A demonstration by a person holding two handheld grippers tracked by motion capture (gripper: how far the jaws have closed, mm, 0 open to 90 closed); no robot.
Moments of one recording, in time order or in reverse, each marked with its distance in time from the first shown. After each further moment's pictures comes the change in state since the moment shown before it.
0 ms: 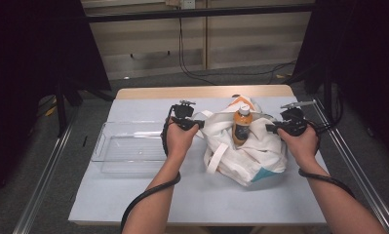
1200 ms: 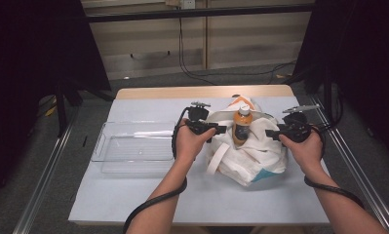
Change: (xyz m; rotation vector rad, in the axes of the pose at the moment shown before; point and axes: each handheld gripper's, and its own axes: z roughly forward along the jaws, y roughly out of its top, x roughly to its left) left arm -0.047 0.001 0.000 -0.006 -0.201 0.011; right arm 0.012 -0.009 -0.020 0.003 -0.004 -0.038
